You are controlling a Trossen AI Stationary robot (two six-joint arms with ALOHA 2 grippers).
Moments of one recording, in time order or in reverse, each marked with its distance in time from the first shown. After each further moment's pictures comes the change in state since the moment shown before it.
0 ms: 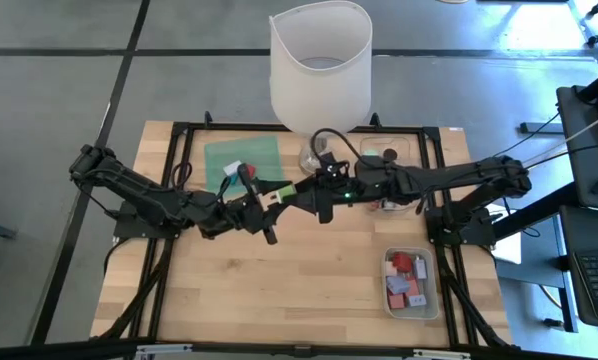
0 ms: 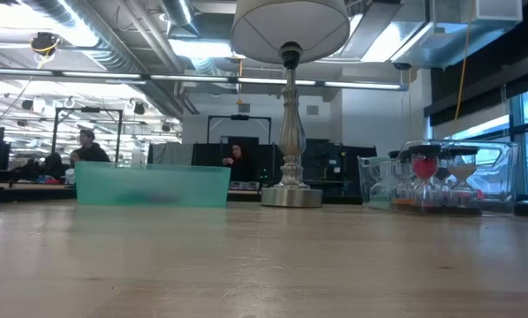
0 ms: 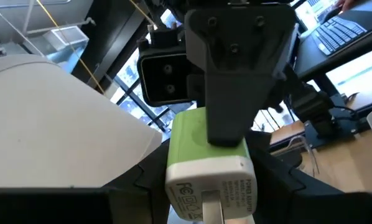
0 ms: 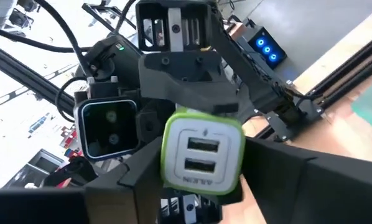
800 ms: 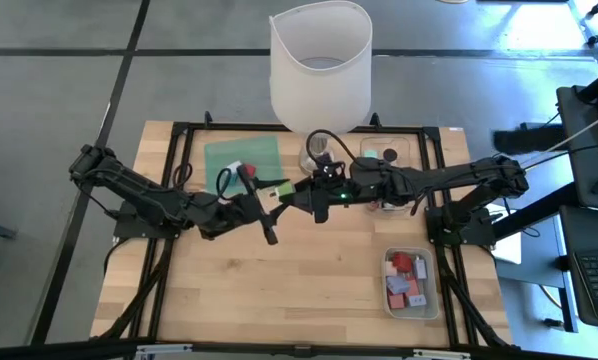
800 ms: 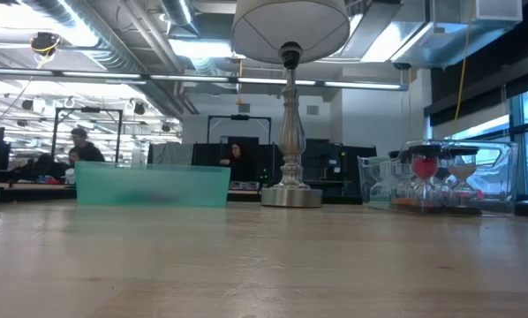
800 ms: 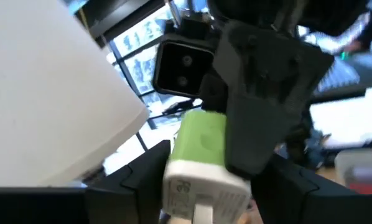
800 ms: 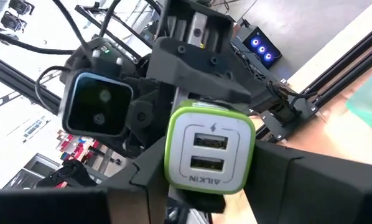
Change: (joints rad) left arm -0.005 0.001 0.000 -0.032 -0.042 -0.342; right arm 0.000 0.027 0.000 0.016 0.011 0.016
